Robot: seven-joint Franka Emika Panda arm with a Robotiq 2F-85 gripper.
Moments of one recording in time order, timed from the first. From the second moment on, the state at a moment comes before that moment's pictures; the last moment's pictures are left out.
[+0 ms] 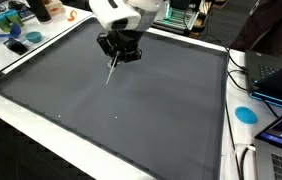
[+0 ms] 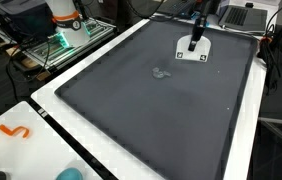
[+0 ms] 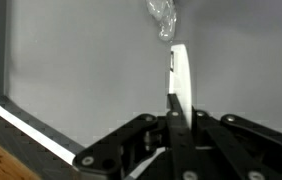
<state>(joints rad) 0.26 0.52 0.03 -1.68 -0.52 2.08 0.24</state>
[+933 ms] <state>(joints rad) 0.32 0.51 0.02 -1.60 -0.53 1.87 0.26</state>
